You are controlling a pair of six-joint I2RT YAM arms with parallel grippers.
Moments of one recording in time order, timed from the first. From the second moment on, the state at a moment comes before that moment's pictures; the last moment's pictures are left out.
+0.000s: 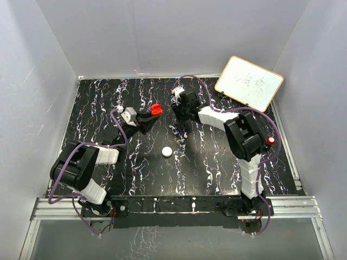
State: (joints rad) left arm -0.34 1.57 0.44 1.48 0.59 -0.21; right arm 0.53 2.06 1.44 -0.12 -0.03 -0.06
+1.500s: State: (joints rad) left arm -0.33 1.57 0.44 1.48 0.59 -0.21; right arm 0.52 2.12 1.47 -0.17 -0.06 -0.06
